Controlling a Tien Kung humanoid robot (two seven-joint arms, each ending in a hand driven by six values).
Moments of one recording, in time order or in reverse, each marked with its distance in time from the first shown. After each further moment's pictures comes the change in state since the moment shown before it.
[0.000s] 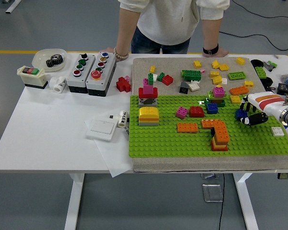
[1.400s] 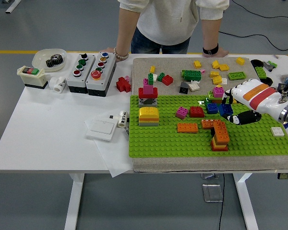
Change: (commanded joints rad) left arm 0.000 0.004 0.015 0.005 -0.016 0.013 0.004; right arm -0.153 -0.220 0.136 0.647 -0.198 0.051 -0.025
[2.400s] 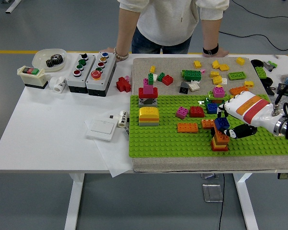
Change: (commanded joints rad) left arm -0.003 0.001 0.003 0.000 -0.001 0.005 0.002; right arm -0.038 -0.020 -0.025 0.084 -0.059 0.034 -0.026
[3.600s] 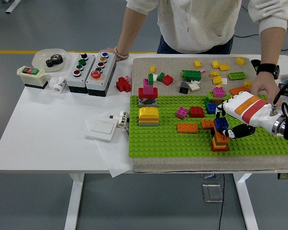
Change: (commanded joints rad) left arm 0.009 -0.001 -0.011 0.001 0.019 -0.002 0.006; right arm 0.003 0.015 0.003 -0.019 0.008 0.005 0.011
